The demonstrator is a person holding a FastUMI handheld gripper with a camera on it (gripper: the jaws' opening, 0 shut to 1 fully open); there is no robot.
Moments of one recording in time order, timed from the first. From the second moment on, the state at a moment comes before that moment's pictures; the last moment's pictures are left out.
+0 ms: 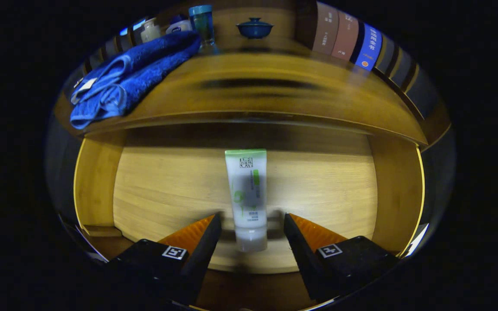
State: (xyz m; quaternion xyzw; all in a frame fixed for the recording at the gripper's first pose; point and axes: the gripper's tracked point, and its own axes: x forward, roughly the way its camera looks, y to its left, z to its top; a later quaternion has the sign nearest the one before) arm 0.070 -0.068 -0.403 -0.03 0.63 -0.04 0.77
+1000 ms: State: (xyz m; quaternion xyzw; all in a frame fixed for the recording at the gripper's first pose) arm 0.053 -0.061 -0.401 -0.04 0.67 -0.01 0.74
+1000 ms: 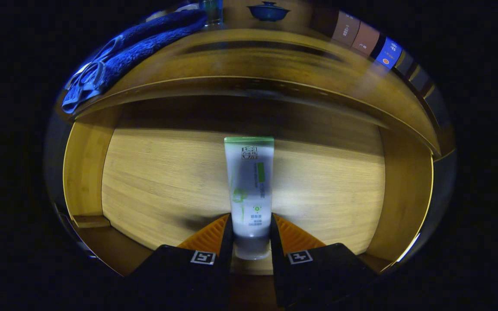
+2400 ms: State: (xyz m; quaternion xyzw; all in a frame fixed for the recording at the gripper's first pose) arm 0.153 -0.021 -0.175 0.01 0.46 0.00 0.89
